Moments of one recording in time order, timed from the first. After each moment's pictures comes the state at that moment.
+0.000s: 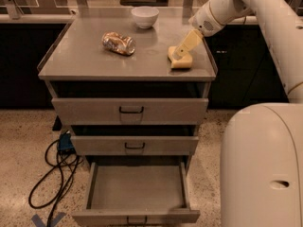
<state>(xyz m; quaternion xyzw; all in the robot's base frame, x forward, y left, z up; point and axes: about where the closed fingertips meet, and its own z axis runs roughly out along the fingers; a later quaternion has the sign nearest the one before) 0.772 -0.120 0.897 -0.54 0.76 0.12 0.35</state>
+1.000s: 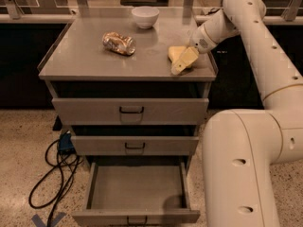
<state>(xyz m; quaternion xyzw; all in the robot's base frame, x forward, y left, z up) 0.783 -0.122 0.816 -0.53 0.78 0.18 0.29</state>
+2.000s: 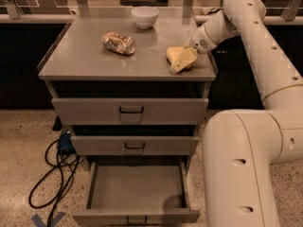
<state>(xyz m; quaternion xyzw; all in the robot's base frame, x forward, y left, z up) 0.784 -0.121 0.813 -0.53 0.78 0.19 0.29</state>
